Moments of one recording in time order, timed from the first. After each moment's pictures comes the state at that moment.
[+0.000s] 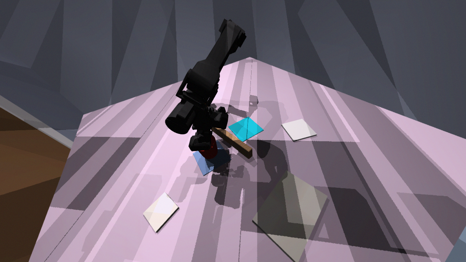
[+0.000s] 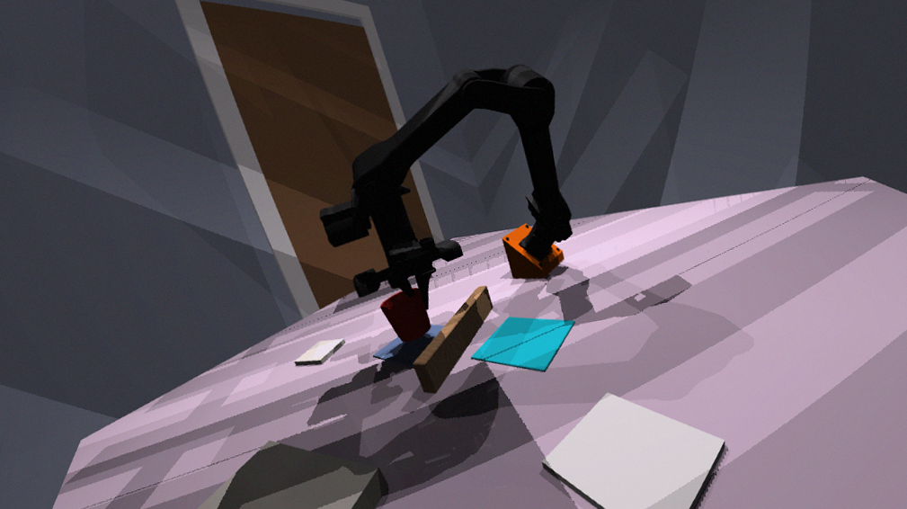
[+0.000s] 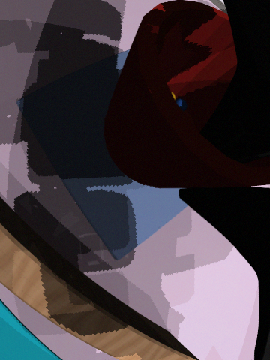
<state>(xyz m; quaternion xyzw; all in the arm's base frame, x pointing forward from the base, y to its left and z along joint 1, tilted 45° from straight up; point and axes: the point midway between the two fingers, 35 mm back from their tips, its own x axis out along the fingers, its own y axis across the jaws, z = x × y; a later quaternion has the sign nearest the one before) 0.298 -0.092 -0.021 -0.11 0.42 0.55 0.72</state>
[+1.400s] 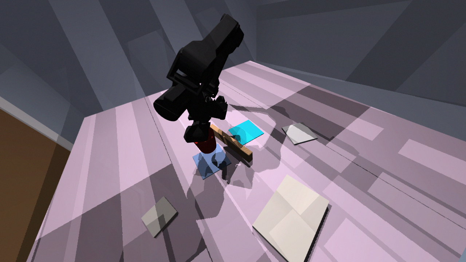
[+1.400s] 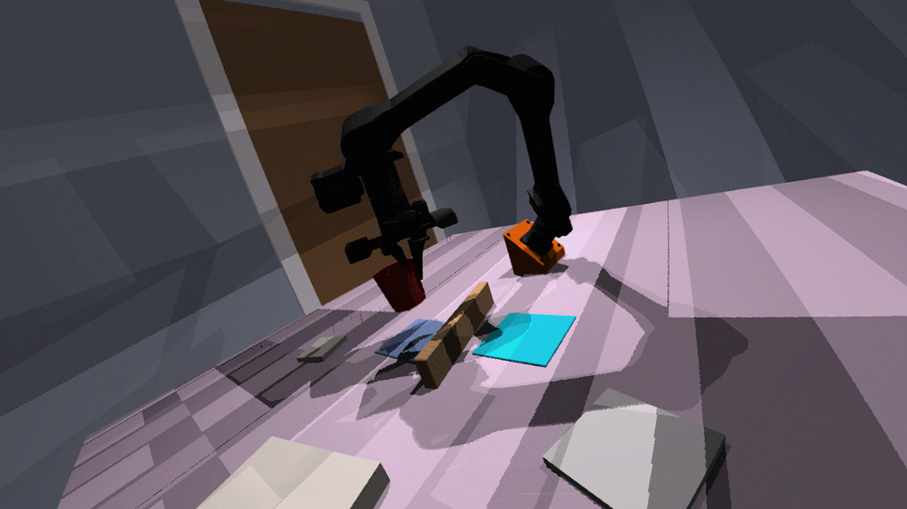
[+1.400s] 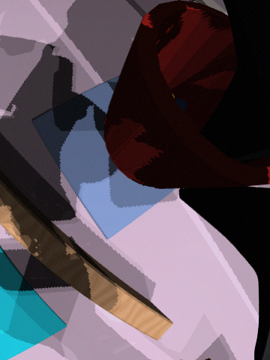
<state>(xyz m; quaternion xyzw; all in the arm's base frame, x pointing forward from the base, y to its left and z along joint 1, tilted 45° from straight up) 0.295 -0.122 0.020 -0.11 0.42 0.55 0.72</state>
